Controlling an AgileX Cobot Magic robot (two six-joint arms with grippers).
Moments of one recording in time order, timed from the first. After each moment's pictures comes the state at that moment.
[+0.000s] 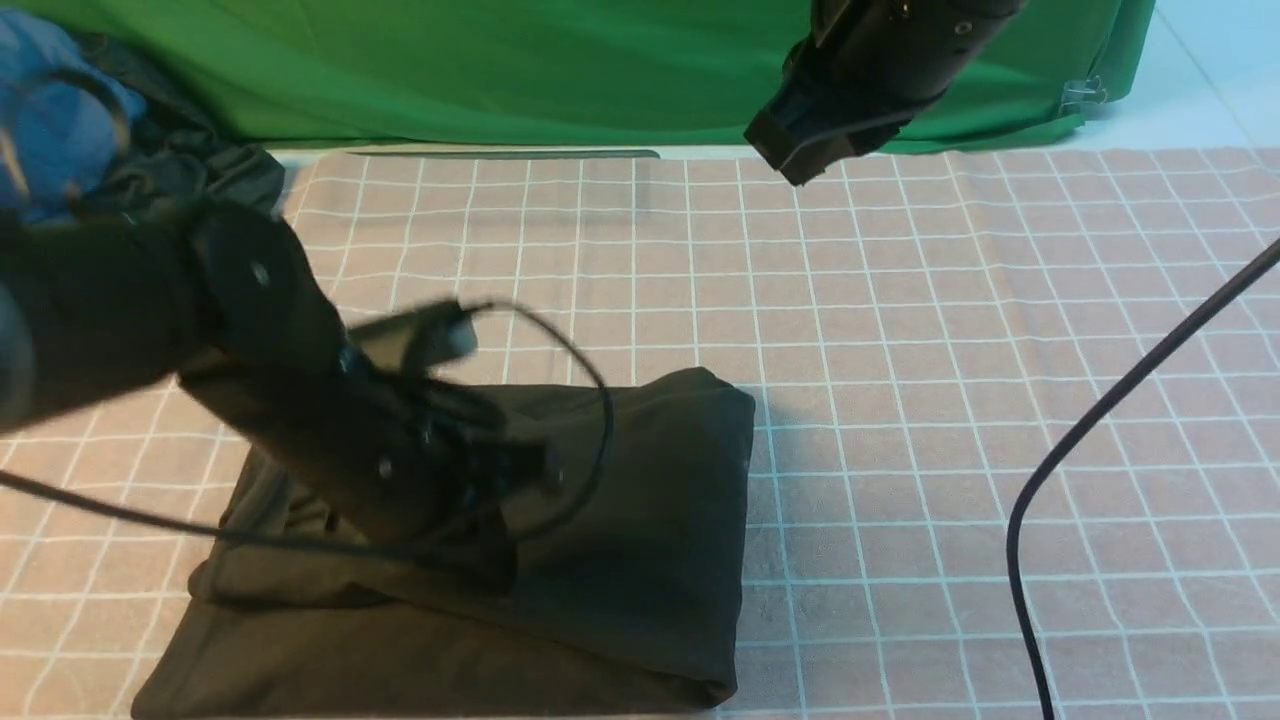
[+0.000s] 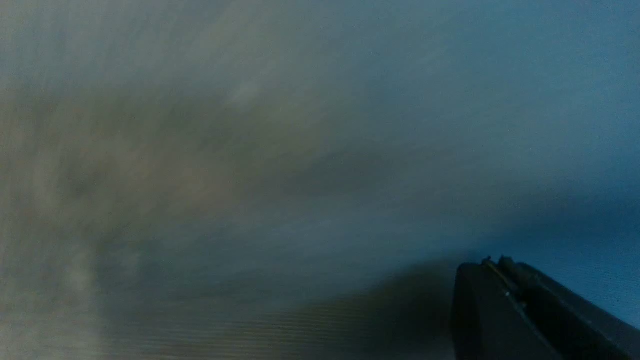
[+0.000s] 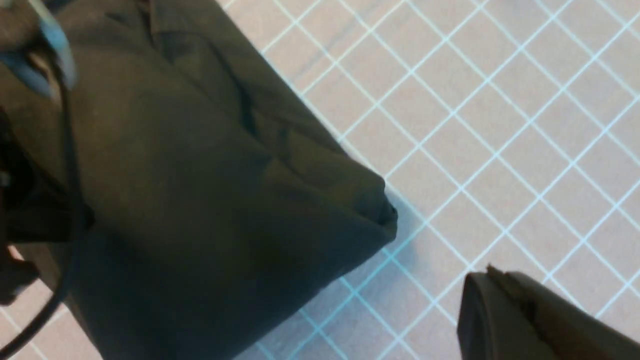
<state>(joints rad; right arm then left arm) 0.51 1.84 -1.96 0.10 1.22 -0.24 -0.31 1.59 -0.90 -0.40 0.80 -0.07</state>
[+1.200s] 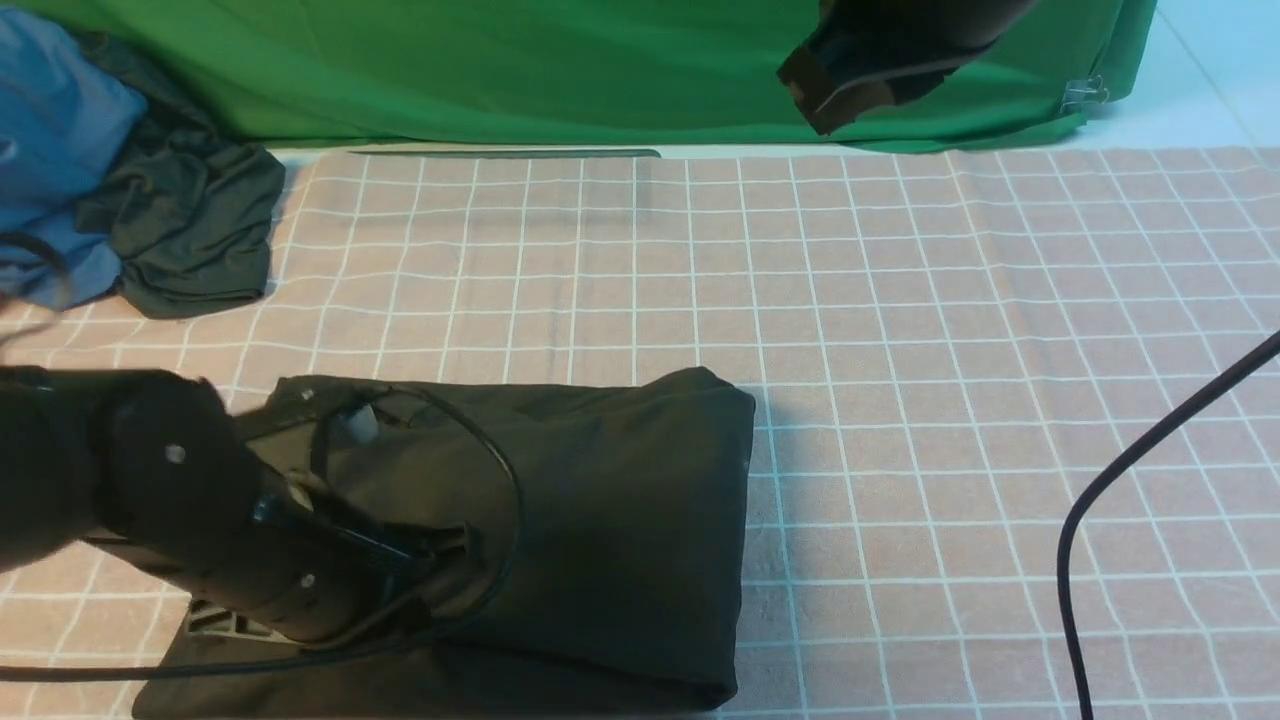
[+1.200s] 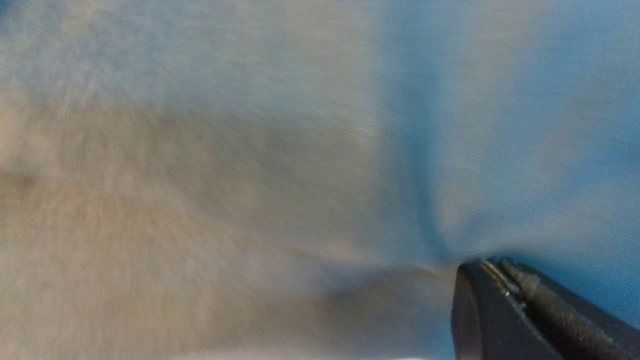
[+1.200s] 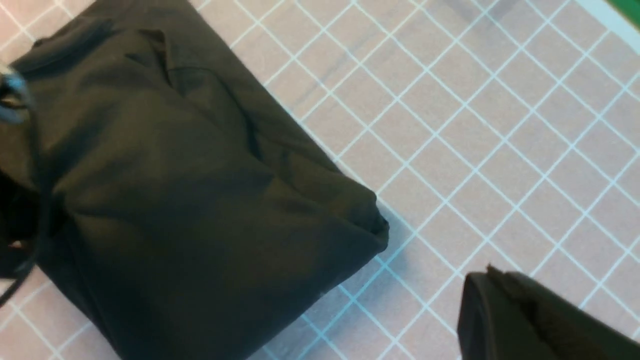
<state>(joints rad) 0.51 1.75 -1.95 0.10 1.22 -0.19 -0.31 1.36 -0.69 -0.25 0.65 -0.28</state>
